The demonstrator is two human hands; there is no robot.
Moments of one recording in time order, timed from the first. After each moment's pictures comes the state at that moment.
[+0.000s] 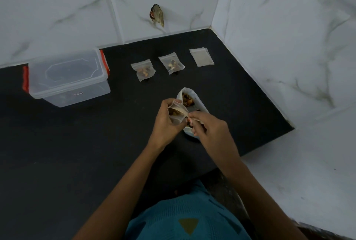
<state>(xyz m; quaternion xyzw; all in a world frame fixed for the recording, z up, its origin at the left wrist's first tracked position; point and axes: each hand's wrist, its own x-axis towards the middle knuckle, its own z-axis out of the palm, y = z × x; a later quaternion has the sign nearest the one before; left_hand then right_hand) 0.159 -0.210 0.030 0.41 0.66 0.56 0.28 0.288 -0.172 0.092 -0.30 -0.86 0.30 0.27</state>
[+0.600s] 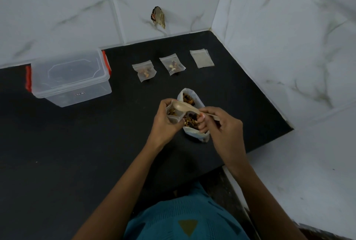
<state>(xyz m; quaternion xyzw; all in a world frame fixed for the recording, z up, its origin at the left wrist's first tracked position) 0.155 -0.216 0.034 0.37 0.65 0.58 0.32 0.298 -0.169 0.097 -0.34 -0.77 0.41 0.35</state>
